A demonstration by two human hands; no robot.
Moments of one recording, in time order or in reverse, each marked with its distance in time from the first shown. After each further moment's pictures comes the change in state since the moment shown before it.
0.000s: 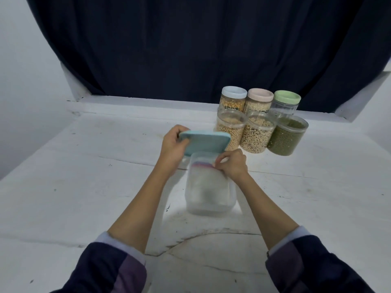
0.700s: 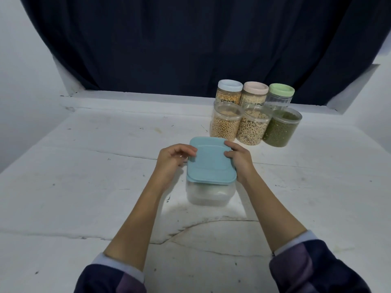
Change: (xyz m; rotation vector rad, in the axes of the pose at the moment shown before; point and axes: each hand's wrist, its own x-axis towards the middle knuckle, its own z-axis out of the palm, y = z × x) left_hand -0.043 -0.025 -0.019 -0.172 -0.162 -0.170; right_hand -0.030 0.001 -0.014 0.923 0.023 0.267
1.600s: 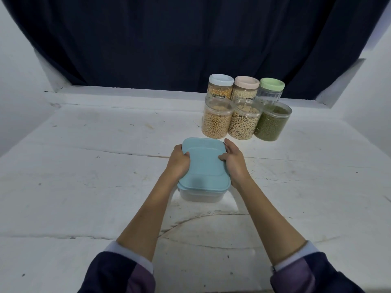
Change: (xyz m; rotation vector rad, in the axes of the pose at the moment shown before) left_hand 0.012 -0.006 0.042 0.520 0.032 -0.303; right_hand -0.019 0.010 -0.009 -0.090 -0.069 -0.087
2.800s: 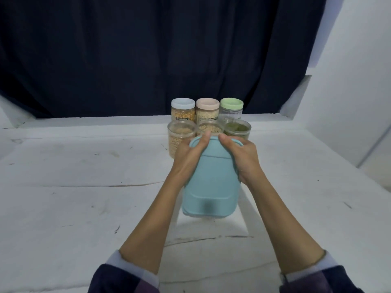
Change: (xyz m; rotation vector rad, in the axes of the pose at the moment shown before) left_hand -0.017 0.115 0.077 -0.424 -0.094 0.306; right_hand -0.002 -0.083 -0.103 0.098 0.097 -0.237
